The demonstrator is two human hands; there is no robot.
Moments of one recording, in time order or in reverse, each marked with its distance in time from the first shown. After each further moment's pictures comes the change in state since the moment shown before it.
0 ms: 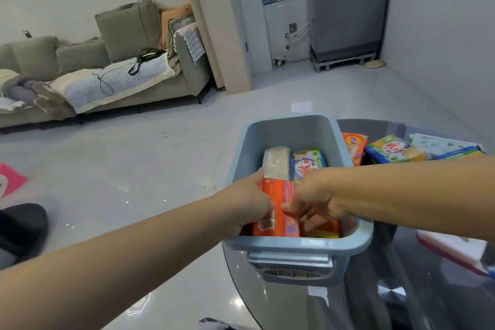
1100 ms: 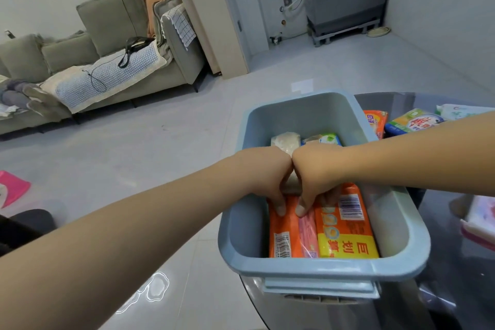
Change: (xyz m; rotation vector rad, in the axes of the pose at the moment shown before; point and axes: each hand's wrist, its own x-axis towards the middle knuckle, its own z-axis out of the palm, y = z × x) left_hand 0.093 0.020 -0.016 1.255 -0.123 0.512; right_hand 0.051 -0.027 -0.018 -0.993 0.185 -0.243
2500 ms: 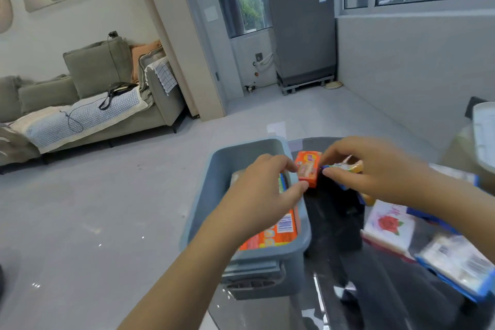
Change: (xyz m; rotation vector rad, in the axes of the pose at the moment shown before) left_hand -0.072 0.108 -0.038 -0.568 0.609 -0.014; right_hand -0.162 0.106 -0.004 0.131 0.866 -0.298
